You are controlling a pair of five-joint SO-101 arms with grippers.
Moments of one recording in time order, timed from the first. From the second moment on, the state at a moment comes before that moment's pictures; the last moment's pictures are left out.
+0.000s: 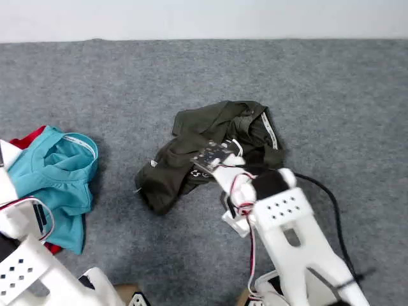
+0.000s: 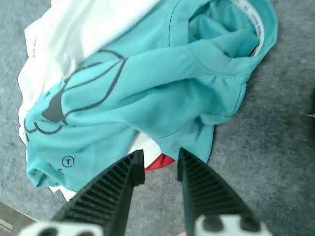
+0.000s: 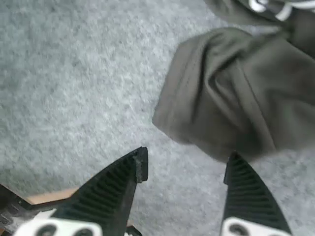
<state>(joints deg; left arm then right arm) -48.5 -52.2 28.2 99.0 -15.6 -26.5 -31.6 44.0 81.1 23.5</state>
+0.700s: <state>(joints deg) -48.6 -52.2 28.7 99.0 -15.6 -21.9 -2.7 42.6 65.8 23.0</state>
